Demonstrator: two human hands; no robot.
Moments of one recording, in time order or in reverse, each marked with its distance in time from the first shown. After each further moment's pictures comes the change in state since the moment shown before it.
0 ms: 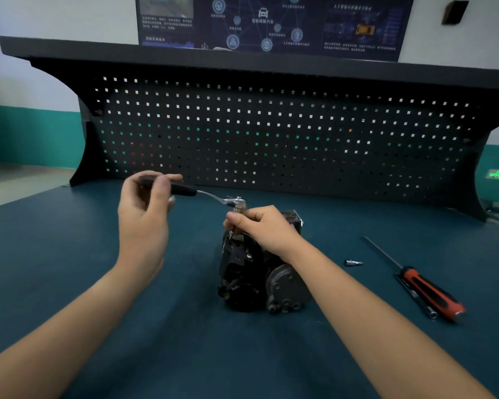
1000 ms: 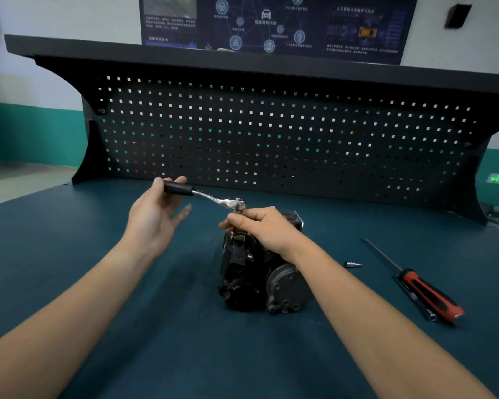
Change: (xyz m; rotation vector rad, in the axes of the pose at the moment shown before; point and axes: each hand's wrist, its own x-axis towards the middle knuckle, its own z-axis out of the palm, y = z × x) left_hand 0.033 -0.025 -0.006 -0.269 -0.009 -0.539; right_hand -0.001 -0.002 -0.003 0.081 -0.118 0.000
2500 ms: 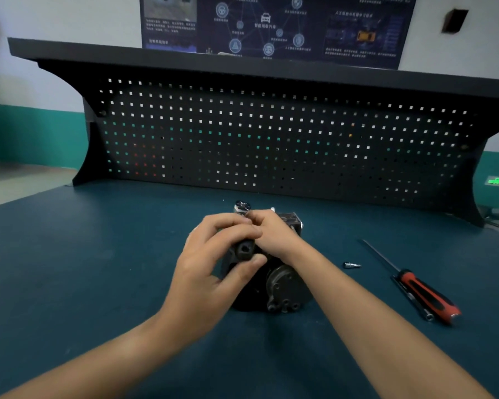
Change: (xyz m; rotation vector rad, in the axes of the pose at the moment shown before) left_hand -0.114 -0.016 0.030 0.800 -0.375 0.887; right_hand -0.006 -0.002 0.003 -0.134 0.021 -0.046
